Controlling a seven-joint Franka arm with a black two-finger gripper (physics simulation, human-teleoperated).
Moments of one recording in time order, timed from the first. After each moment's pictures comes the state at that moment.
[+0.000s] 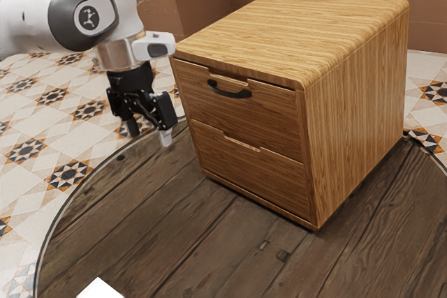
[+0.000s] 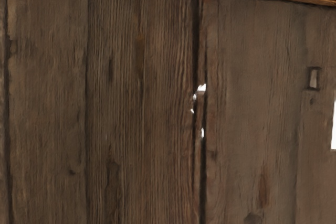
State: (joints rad) arm 0.01 0.07 0.16 -1.44 -0.06 1.43 0.13
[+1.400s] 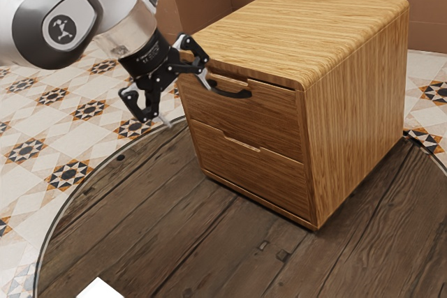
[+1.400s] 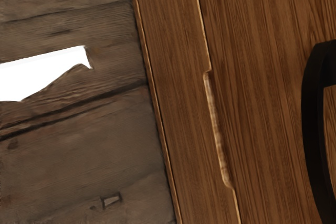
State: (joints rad) arm -0.04 -0.16 0.05 -1.66 -0.08 1.86 -1.28
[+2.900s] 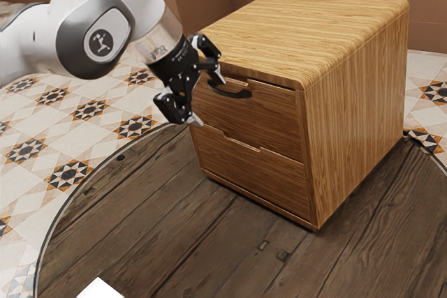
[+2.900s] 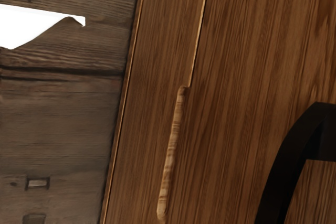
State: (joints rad) arm -0.03 -0.06 0.03 -1.64 -0.08 1.98 -1.64
